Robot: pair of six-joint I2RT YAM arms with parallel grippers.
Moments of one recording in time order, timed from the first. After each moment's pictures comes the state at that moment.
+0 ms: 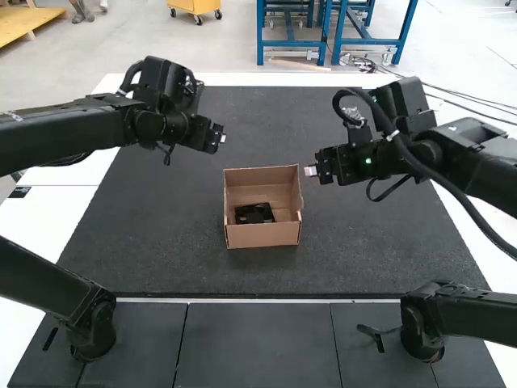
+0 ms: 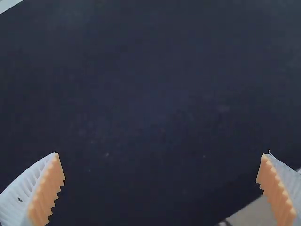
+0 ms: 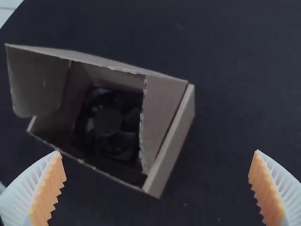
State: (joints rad) left arm -0.44 1.31 1.02 -0.31 -0.16 0.02; right arm 0.55 0.93 0.87 -0.65 -0.12 0.09
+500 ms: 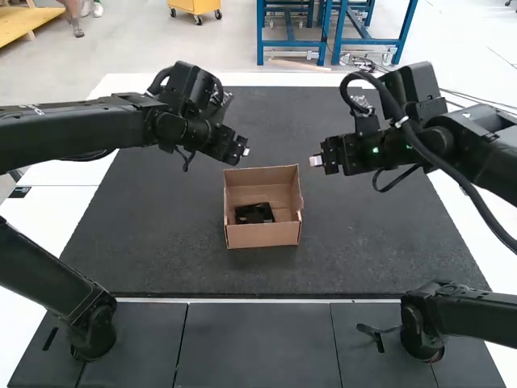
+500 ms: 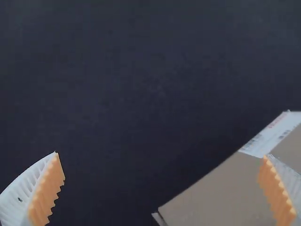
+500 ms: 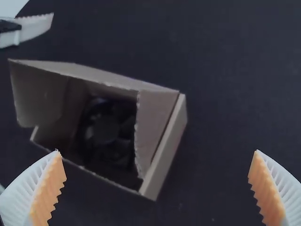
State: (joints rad) left arm -0.57 1.37 1.06 -0.37 -0.12 0.02; right arm 0.52 0.93 0.95 -0.71 -0.12 0.09
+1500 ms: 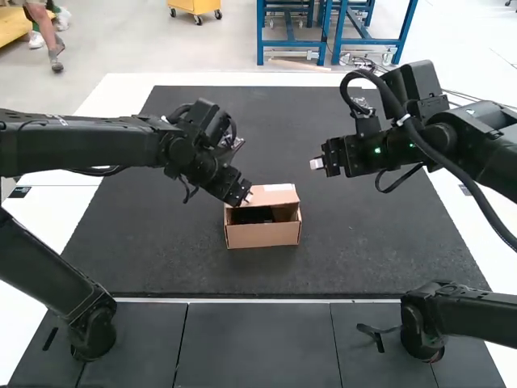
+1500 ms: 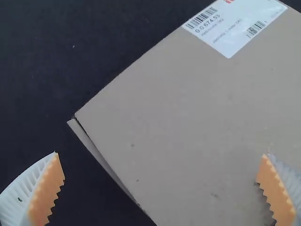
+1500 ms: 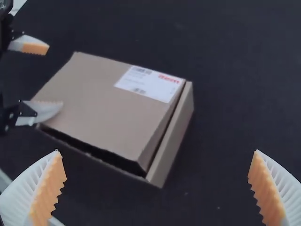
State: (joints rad) left arm -0.64 1.40 0.94 -0.48 -0.04 -0.01; right arm 0.52 0.93 0.96 -0.77 -0.14 0.09
